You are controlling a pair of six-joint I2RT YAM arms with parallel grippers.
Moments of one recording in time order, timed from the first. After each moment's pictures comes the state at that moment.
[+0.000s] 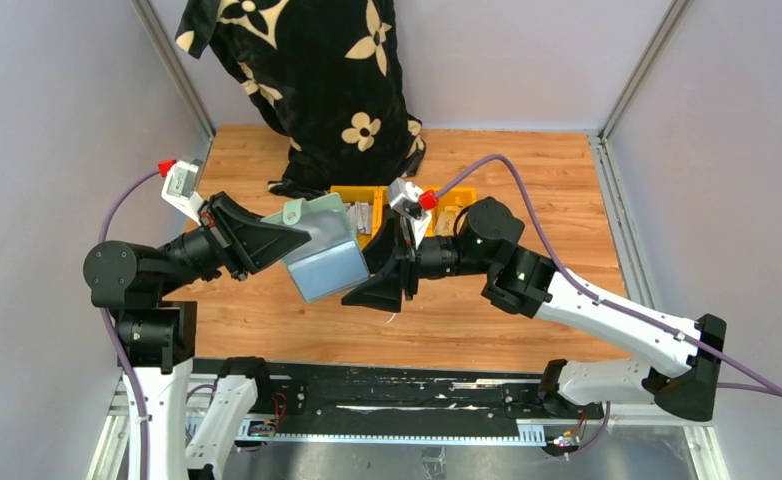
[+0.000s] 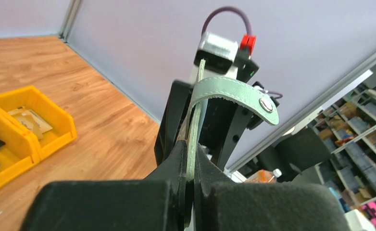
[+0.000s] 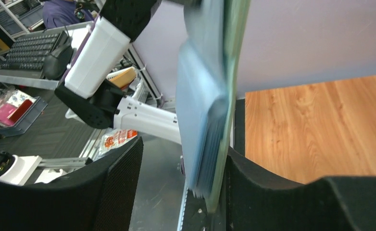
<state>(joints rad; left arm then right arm) 0.01 0.63 1.14 -0.07 1.09 -1.01 1.09 1.19 1.21 0.14 -0.62 0.37</state>
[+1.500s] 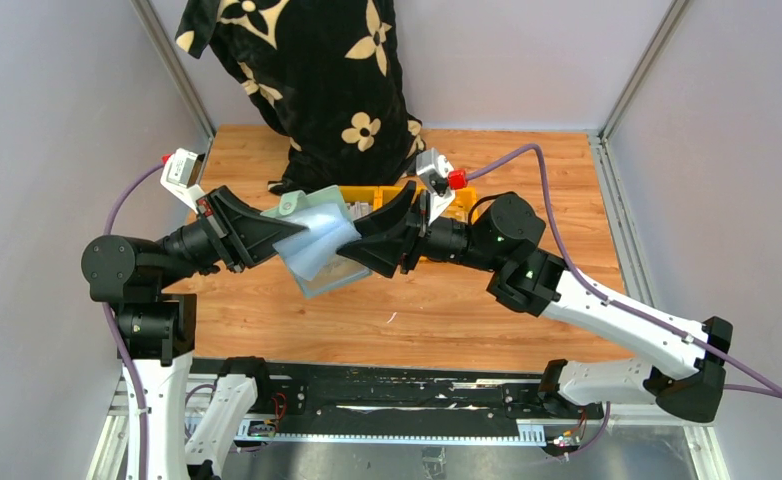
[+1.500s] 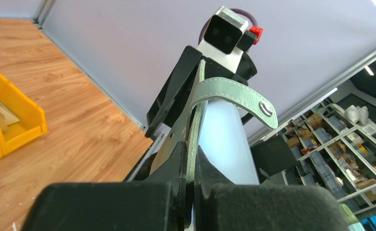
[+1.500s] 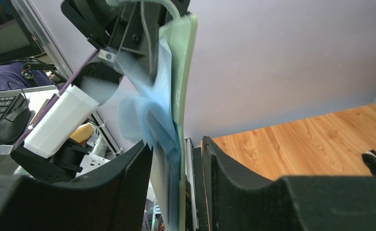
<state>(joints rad) 0.01 0.67 1.16 -0.02 1.10 -1.19 1.09 1.17 1.21 0.26 -0.36 0.35</state>
